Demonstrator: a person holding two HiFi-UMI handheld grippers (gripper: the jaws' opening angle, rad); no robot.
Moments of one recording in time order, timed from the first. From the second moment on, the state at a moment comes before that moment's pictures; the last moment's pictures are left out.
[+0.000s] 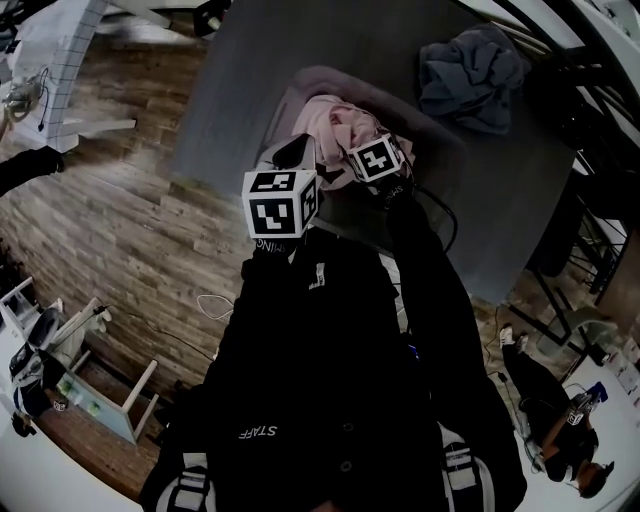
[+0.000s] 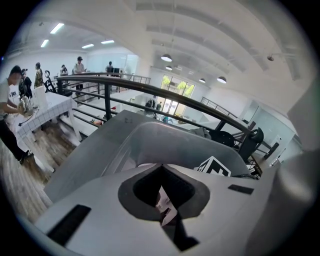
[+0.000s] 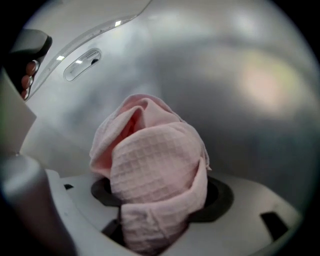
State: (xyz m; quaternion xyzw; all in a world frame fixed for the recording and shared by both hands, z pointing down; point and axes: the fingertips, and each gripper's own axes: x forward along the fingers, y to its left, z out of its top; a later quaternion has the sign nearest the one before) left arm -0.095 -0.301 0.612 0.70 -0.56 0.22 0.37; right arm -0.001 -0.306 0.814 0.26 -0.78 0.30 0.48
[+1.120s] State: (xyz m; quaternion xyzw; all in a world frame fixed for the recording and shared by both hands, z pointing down) left arm -0.138 -0.235 0.422 0.73 -0.64 0.10 0.22; right arm 0.014 -0.259 0.461 0.40 -0.88 0.19 0.15
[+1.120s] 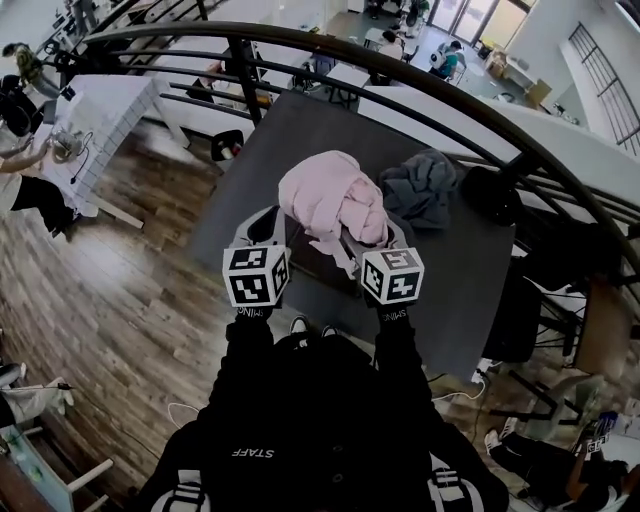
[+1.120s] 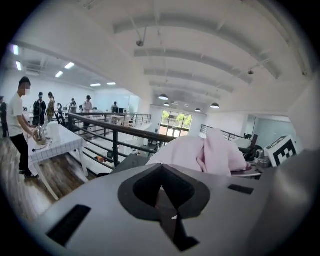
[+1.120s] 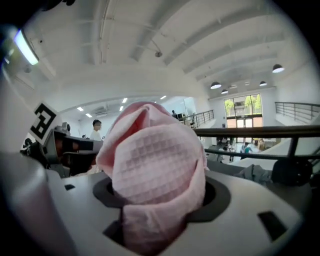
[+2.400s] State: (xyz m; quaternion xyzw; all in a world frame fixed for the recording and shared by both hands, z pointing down) left arm -0.078 -0.235 0.300 0.79 -0.61 -0.01 0.07; right arm 0.078 -0.253 0.284 0.55 -0.83 0.05 -0.05
